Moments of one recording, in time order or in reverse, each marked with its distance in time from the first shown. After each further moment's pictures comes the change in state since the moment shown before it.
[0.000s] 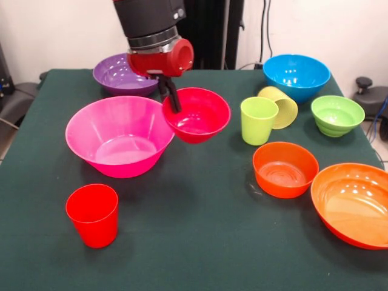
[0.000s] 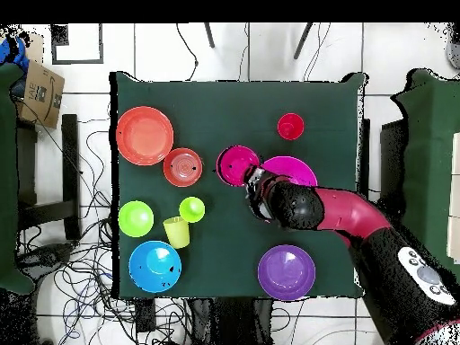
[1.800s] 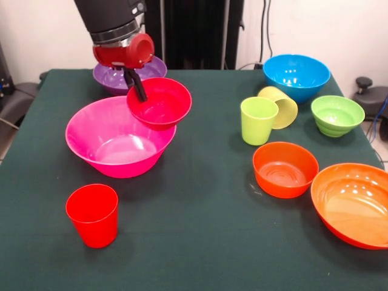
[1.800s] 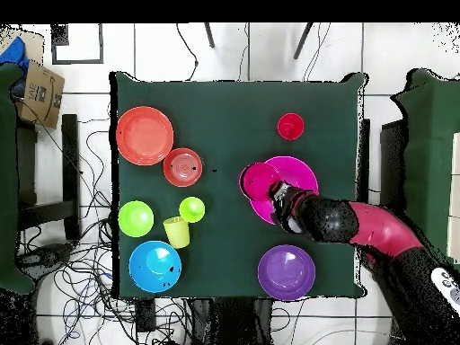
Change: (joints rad) arm -0.160 0.033 0.069 0.004 -0.068 0.137 -0.009
